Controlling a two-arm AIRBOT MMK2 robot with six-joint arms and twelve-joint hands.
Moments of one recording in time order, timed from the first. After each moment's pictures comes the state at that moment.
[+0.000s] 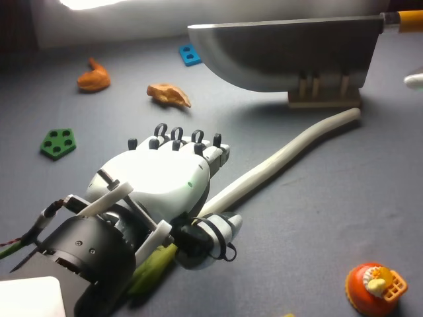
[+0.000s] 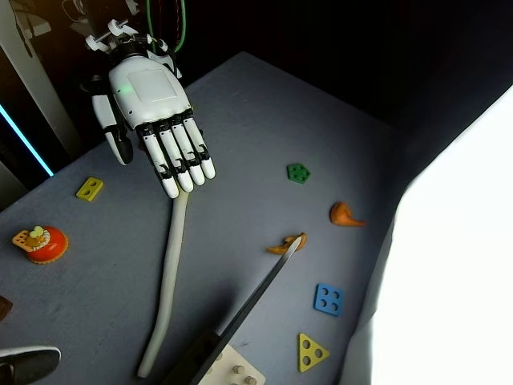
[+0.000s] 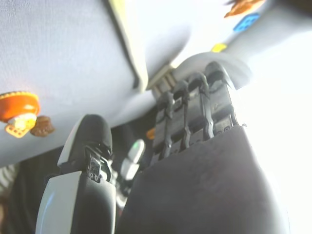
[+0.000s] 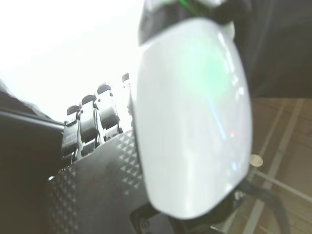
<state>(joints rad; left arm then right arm) 0.59 -1.03 0.47 1.68 0.97 -0.96 -0.71 -0.90 1.30 -0.01 1.02 -0.87</state>
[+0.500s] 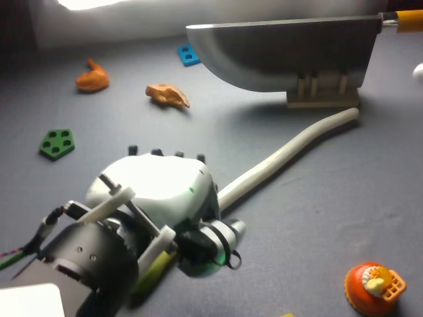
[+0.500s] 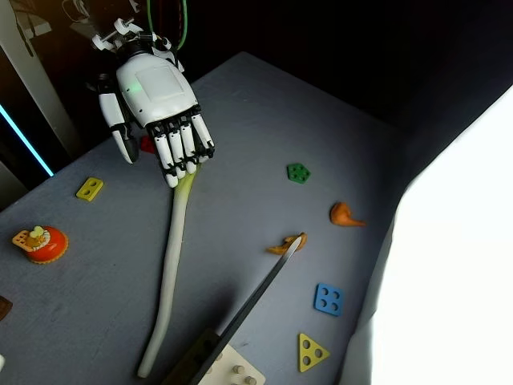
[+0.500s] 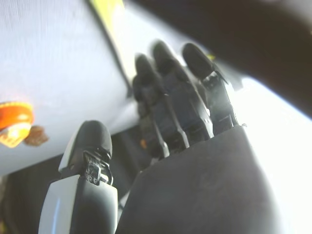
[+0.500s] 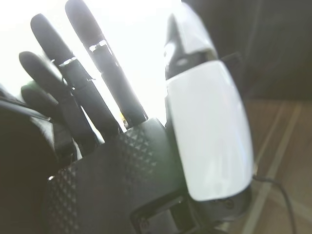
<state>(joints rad) 0.58 -1.03 0.44 1.64 1.00 -0.93 -0.59 -0.67 0.97 -0.02 0.79 -1.05</state>
